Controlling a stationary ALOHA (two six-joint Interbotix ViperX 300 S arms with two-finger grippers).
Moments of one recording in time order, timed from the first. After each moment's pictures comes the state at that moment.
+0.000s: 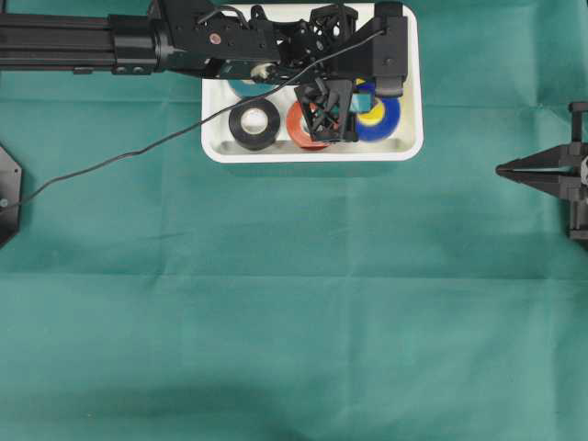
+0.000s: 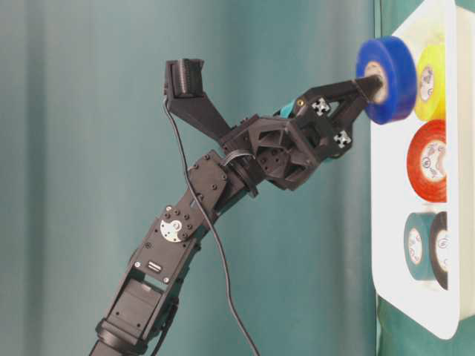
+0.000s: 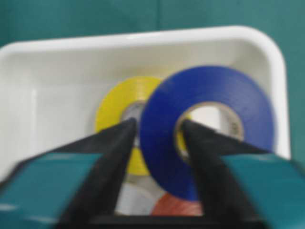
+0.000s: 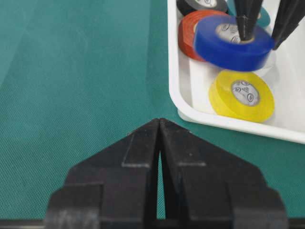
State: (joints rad) left arm 0.25 0.38 0.05 -0.02 0.35 0.32; right arm -0.10 -1.14 1.51 -0.20 -0.04 0.04
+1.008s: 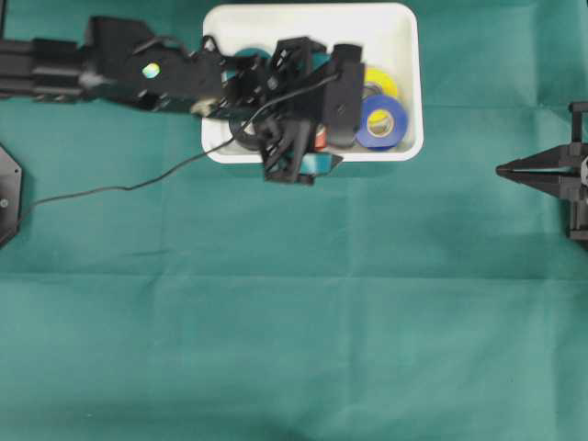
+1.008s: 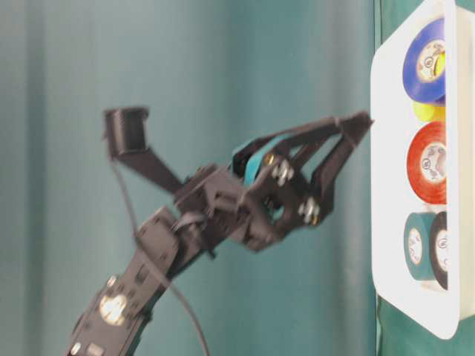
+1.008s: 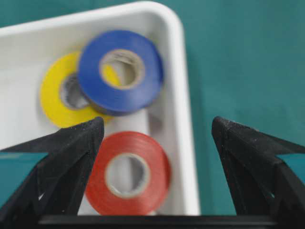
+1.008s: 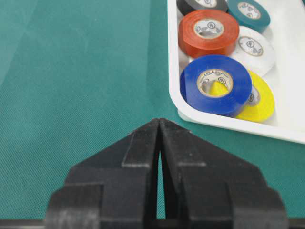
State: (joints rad) left arm 0.13 0.14 0.28 -0.02 0.35 0.31; right arm -0.10 -1.14 1.51 -0.20 -0.04 0.04
